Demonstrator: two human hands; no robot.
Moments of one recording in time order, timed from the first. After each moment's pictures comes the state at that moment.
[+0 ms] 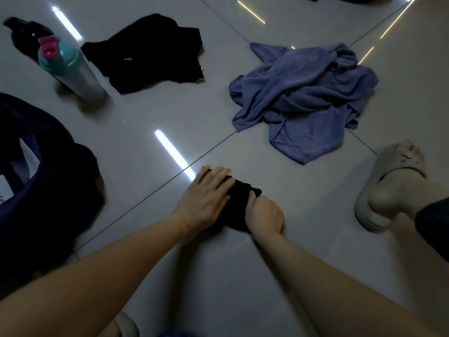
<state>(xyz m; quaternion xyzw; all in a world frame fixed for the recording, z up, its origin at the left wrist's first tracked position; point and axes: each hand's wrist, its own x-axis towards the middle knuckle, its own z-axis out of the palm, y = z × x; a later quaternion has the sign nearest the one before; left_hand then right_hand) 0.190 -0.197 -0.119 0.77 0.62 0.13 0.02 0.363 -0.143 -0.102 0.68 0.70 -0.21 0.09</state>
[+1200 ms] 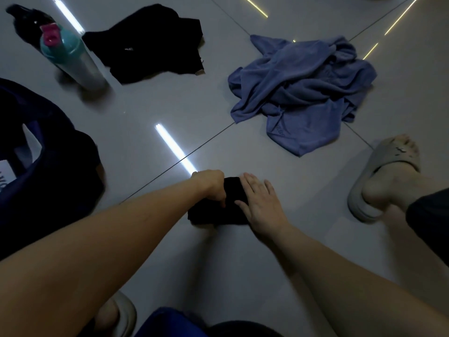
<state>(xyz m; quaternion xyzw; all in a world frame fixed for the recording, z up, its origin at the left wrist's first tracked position) 0.216 -0.143 -0.076 0.54 0.73 -0.19 0.37 0.412 -0.140 -0.131 0.39 0.91 -0.15 0.06</state>
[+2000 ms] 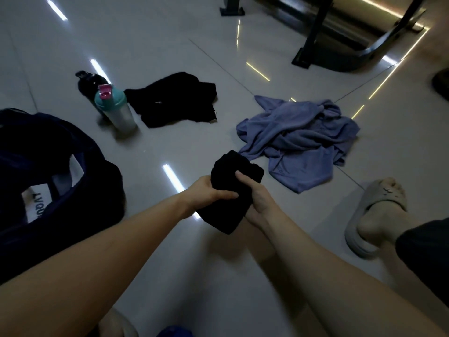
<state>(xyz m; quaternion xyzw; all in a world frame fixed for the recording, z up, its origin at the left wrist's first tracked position) 0.180 -0.181 0.015 0.32 0.66 0.36 0.58 0.326 -0.110 -0.013 0.42 0.25 -0.84 -0.24</state>
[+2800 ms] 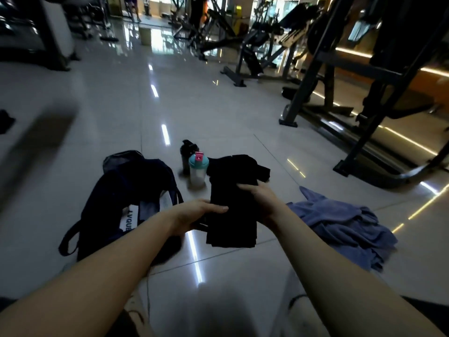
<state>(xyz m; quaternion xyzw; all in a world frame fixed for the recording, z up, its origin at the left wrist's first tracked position) 0.064 -0.324 0.143 0.27 0.64 0.48 0.54 0.186 -0.156 0.159 0.28 0.56 -0.77 -0.14</state>
